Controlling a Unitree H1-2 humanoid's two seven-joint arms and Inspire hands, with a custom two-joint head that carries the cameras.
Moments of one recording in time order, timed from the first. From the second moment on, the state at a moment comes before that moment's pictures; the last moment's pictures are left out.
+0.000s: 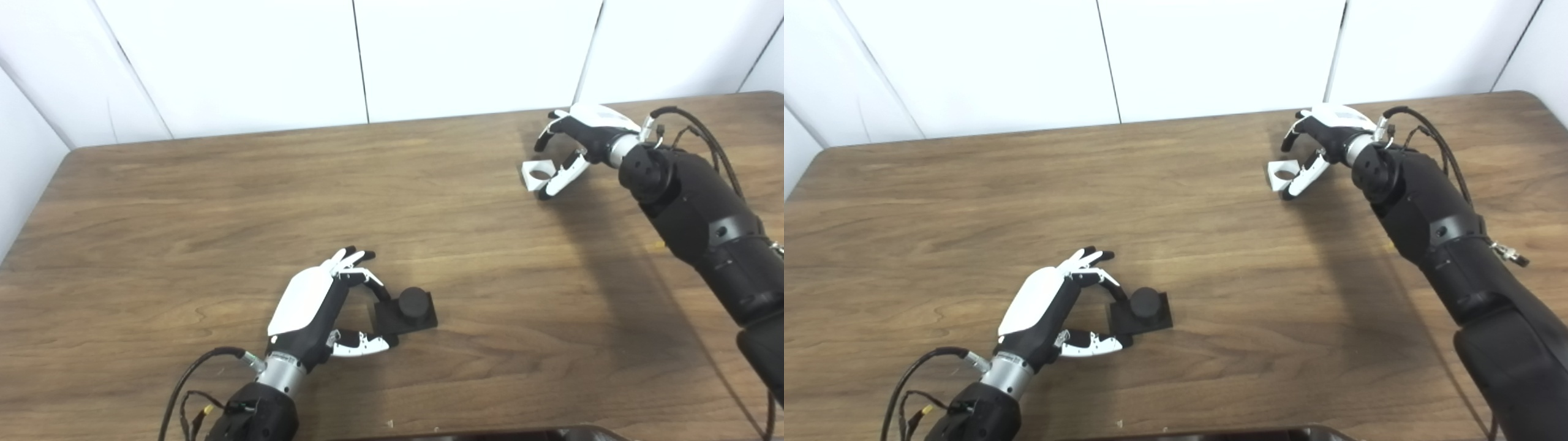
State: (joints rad) left arm 0.07 0.17 -0.32 -0.35 0.75 0.18 -0.19; right arm -0.75 -0.51 0.37 0.53 -0.67 0.16 0.31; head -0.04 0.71
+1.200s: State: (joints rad) left arm 0.07 0.17 -0.32 -0.36 0.75 0.18 -0.20; right arm -0.75 -0.51 0.38 0.54 -0.67 0.11 0.31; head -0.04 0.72
